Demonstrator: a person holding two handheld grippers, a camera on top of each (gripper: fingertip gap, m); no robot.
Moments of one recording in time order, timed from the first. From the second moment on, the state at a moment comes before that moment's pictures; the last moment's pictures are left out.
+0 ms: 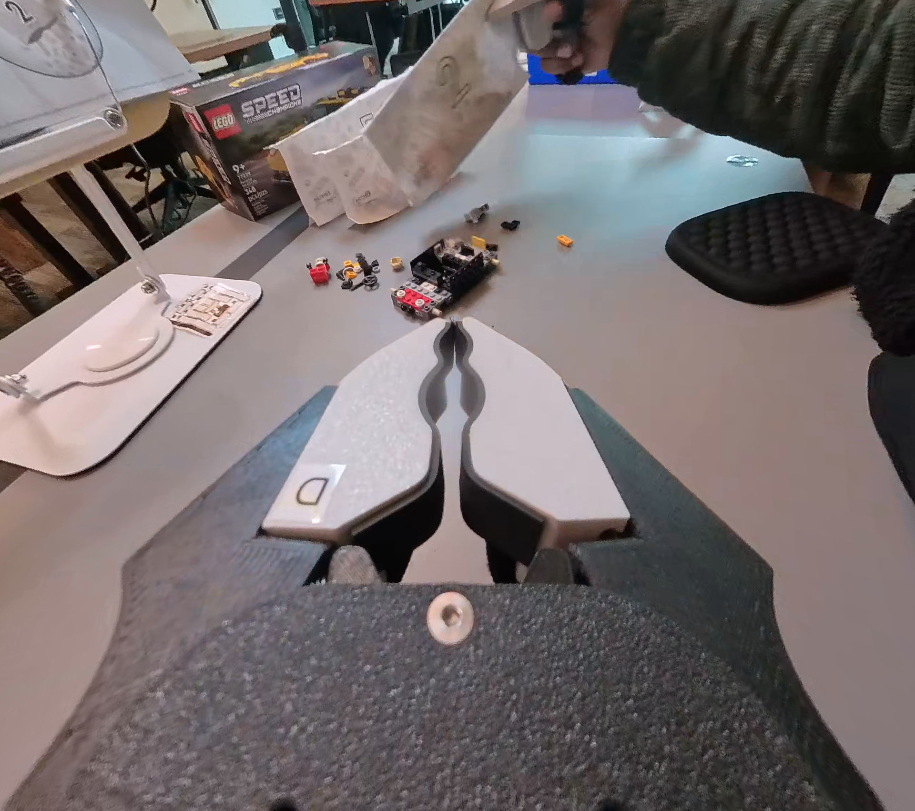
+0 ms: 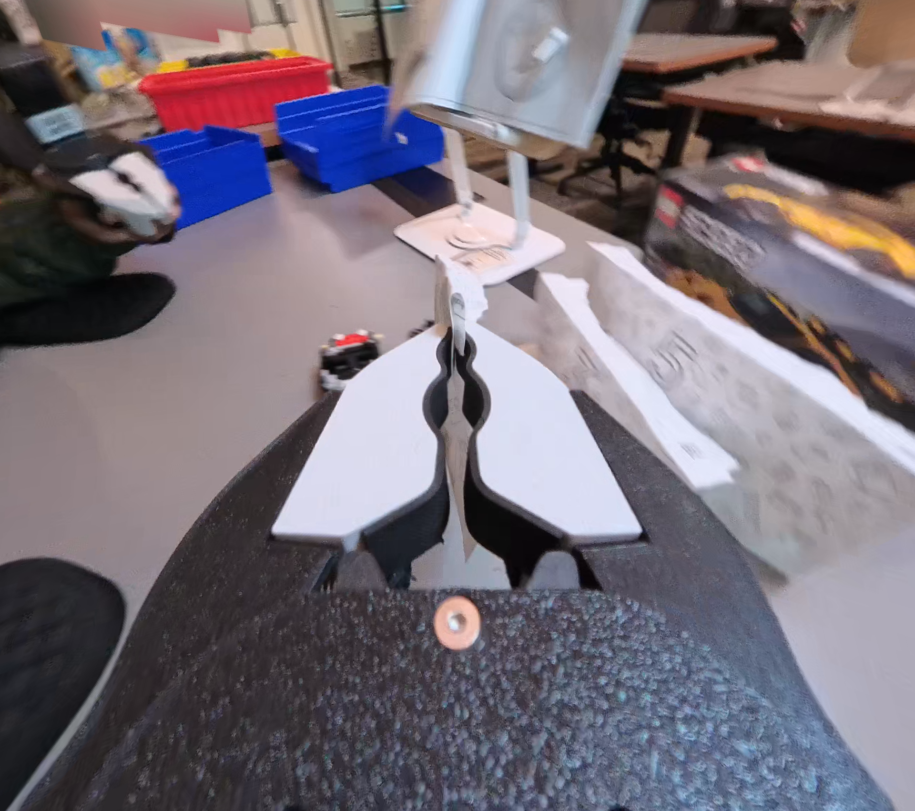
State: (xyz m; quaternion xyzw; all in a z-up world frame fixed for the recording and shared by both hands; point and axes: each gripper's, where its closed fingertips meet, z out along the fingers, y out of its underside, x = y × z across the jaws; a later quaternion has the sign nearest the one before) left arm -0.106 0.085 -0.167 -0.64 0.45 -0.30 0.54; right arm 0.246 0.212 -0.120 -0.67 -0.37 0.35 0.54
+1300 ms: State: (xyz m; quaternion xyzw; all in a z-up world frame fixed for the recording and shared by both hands) left arm -0.102 0.087 -0.194 -0.67 0.46 -0.31 0.50; right arm 0.293 0.283 -0.220 -0.78 -0.23 0.28 0.50
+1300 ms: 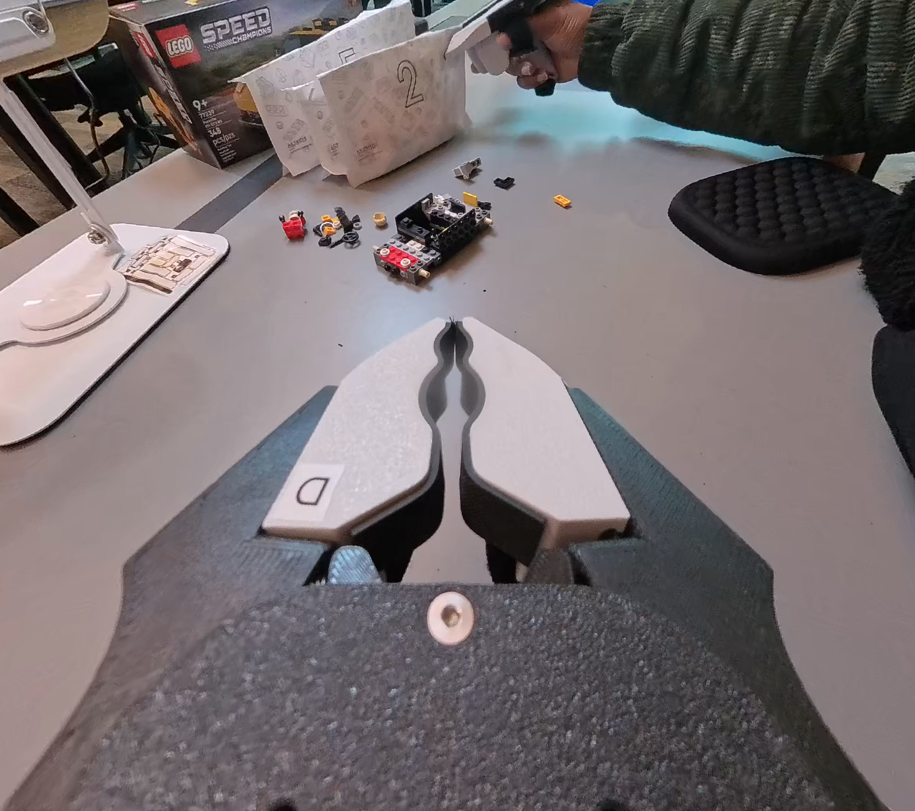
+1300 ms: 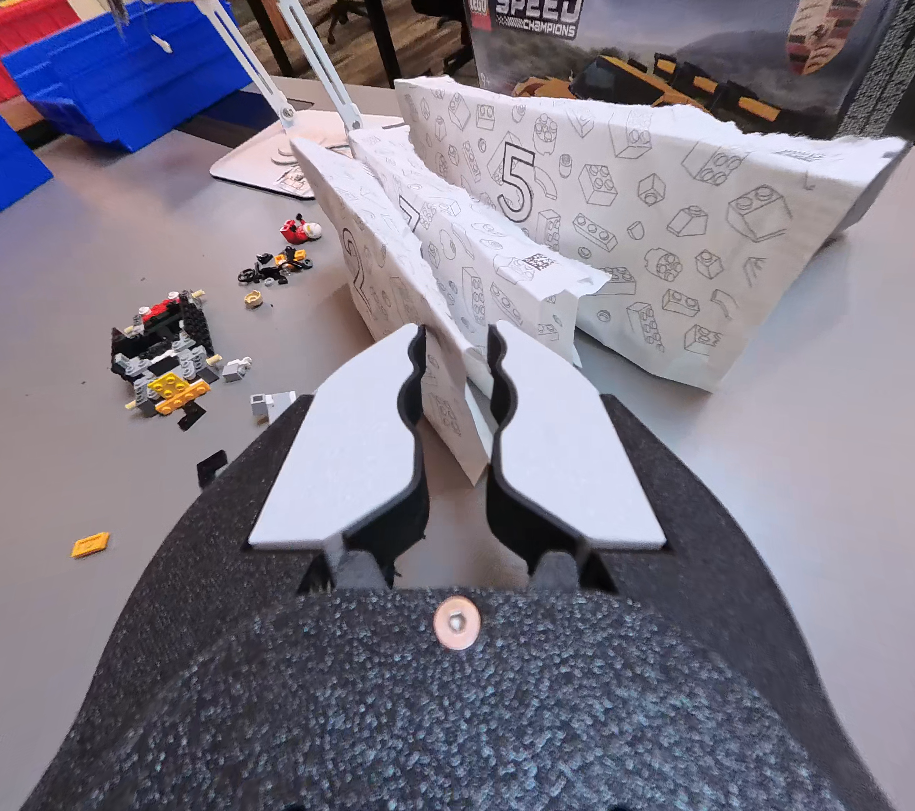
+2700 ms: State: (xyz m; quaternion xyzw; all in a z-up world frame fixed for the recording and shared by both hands) left arm -0.133 0.116 -0.171 -0.68 0.34 -0.30 0.58; right arm 0.115 0.168 -0.122 -0.65 -0.20 0.26 0.69
